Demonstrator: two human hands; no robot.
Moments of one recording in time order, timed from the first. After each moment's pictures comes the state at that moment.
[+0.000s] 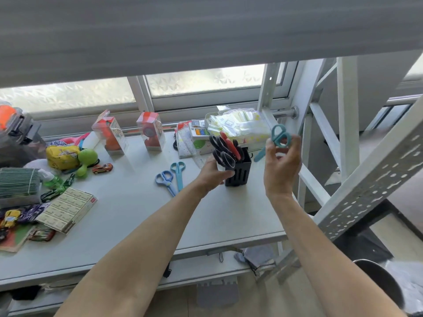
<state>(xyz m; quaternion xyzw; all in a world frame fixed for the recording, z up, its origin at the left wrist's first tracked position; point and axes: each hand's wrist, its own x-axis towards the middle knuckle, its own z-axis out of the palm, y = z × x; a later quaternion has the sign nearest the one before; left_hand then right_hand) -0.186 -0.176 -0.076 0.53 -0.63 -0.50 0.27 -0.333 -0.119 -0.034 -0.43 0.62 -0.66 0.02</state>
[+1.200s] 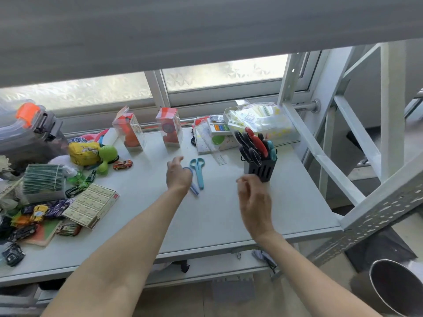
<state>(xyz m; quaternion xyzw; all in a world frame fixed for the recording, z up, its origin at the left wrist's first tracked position) -0.062 -0.202 -0.108 0.74 -0.53 -0.28 0.30 -0.239 -0.082 -0.110 -0.59 0.62 -0.50 0.14</state>
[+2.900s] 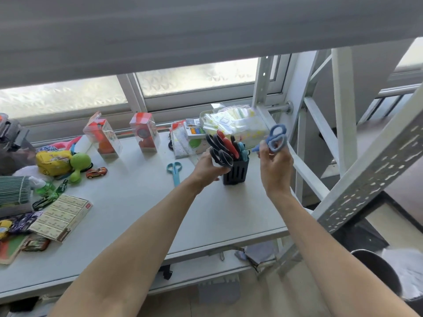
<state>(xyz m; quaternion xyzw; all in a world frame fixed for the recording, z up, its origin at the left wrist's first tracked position) -0.177 -0.183 -0.068 0.52 -0.65 -0.49 0.26 -0.341 -0.125 -0.055 -0.47 0.62 -0.62 0.09</state>
